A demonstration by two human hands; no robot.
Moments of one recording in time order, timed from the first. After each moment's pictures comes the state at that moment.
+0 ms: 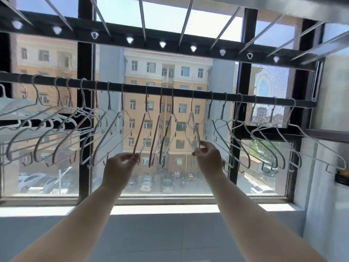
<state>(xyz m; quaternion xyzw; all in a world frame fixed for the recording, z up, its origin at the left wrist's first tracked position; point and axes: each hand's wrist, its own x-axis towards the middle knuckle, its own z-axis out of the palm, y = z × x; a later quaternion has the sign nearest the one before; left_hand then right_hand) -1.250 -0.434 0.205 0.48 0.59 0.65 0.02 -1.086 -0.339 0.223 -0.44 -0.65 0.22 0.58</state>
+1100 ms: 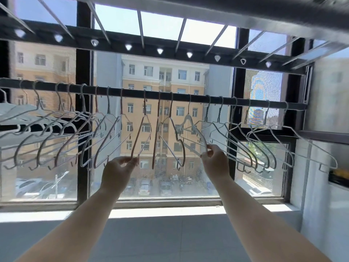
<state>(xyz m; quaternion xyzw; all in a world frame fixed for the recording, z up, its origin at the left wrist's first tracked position) -1.250 -0.438 0.204 0.49 0.60 0.64 0.01 -1.056 -0.349 0.226 -0.48 -0.67 0.11 0.56</state>
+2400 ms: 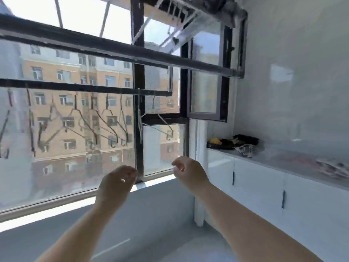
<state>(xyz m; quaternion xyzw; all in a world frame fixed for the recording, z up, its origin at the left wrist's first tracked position) -0.889 -0.482 0.161 0.67 0.51 0.52 0.12 -0.700 -0.490 0.181 -0.56 -0.71 0.05 0.42</state>
